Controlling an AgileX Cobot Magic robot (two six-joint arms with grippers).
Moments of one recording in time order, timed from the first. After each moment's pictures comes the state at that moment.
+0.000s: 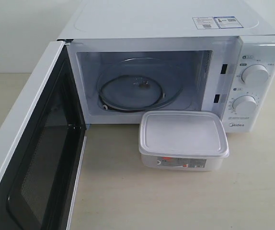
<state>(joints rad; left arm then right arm) -0.05 0.00 0.00 -0.04 0.32 0.07 0.03 0.00 0.00 0.05 -0.24 0.00</state>
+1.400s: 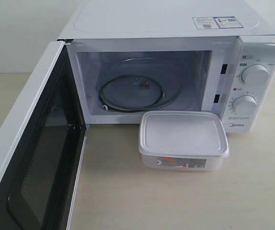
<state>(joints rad) -0.05 0.00 0.00 -0.04 0.32 0.07 0.03 0.79 -0.20 0.06 -0.52 0.05</state>
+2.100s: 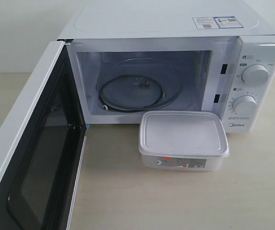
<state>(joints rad) -0.05 0.00 0.00 -0.04 0.32 0.07 0.03 1.02 -0.03 -0.02 -0.88 0.06</state>
